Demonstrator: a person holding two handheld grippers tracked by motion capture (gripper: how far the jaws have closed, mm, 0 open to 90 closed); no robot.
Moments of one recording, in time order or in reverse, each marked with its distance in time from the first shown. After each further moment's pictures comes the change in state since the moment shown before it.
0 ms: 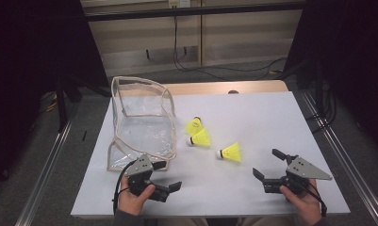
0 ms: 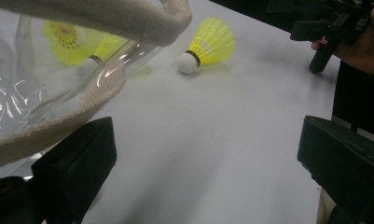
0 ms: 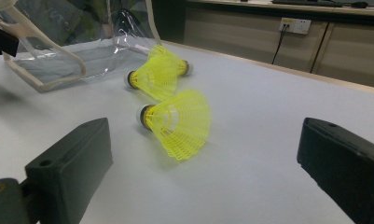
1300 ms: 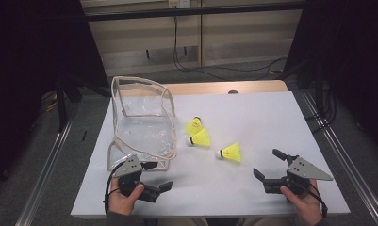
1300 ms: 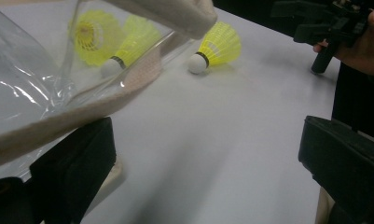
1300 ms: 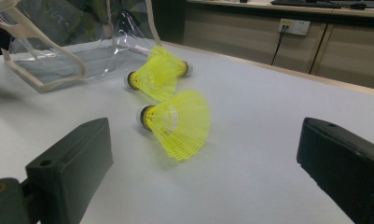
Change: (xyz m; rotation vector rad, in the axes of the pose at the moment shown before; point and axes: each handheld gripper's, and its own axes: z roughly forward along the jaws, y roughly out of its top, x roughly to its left) left arm 0.012 -0.006 -0.023 -0.030 0.012 -0.007; right arm 0.000 0.000 -0.002 -0.004 -0.001 -0.003
